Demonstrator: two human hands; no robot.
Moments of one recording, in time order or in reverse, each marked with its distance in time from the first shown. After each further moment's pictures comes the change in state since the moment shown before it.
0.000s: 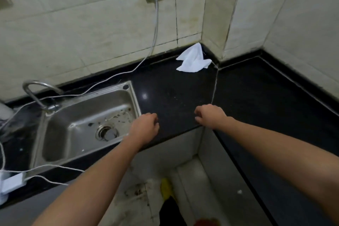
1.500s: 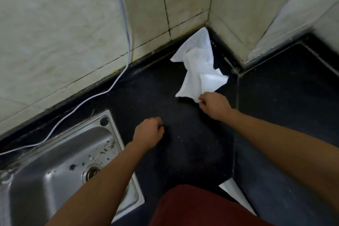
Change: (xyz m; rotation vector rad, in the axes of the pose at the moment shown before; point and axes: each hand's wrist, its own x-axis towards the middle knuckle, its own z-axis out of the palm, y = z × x) left_hand 0.323 -0.058 0.065 -0.108 -0.360 -0.013; right_hand 0.323 0.114 0.003 0.245 0.076 0.097
